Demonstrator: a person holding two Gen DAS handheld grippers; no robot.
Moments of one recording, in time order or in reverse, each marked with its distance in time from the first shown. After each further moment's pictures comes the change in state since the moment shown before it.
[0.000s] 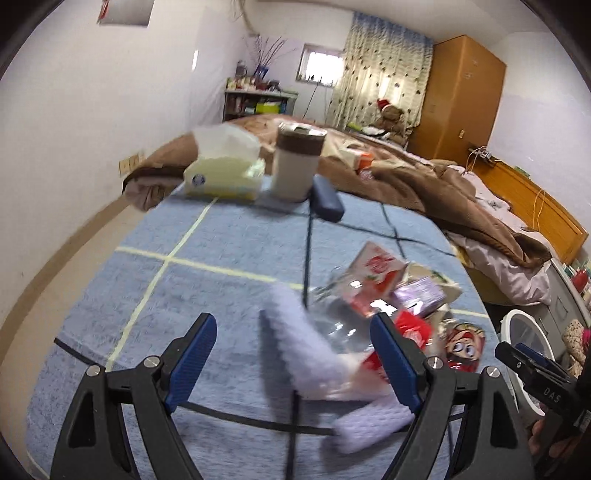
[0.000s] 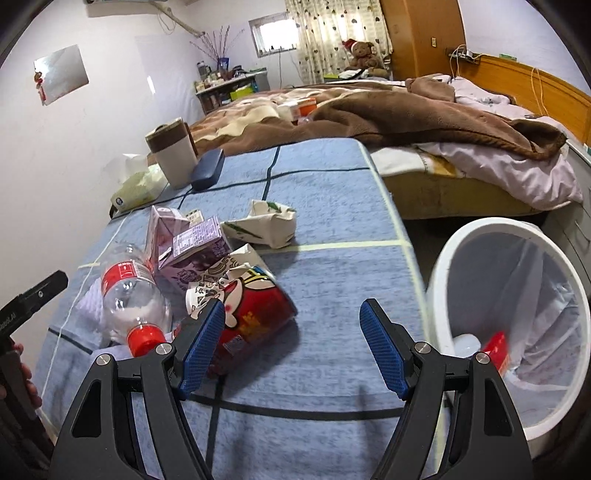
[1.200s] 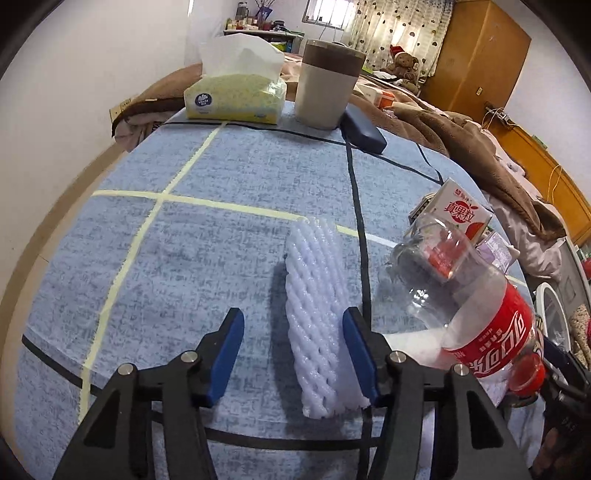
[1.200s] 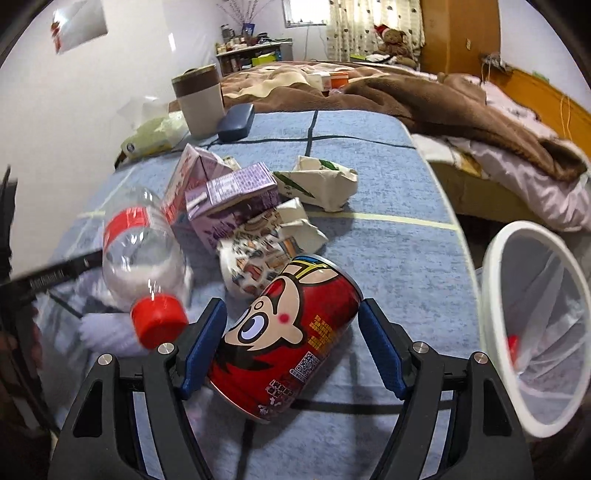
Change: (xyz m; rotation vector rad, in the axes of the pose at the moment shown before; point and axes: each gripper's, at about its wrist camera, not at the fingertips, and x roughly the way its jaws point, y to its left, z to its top) left arm 0.069 0.038 -0.007 0.002 0.243 0.001; right arm 0.012 0.039 -0.015 -0.158 0.110 -0.042
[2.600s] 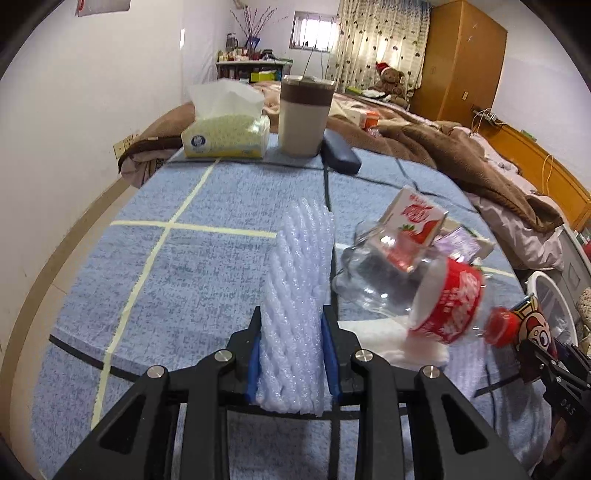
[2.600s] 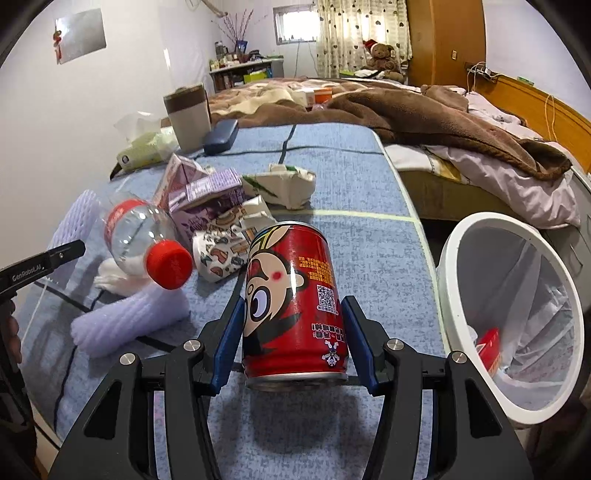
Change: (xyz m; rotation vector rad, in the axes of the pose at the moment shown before) left arm -0.043 -0.029 -0.017 0.076 -0.128 0.033; right arm -0.021 -0.025 -0.016 0.042 -0.092 0.018
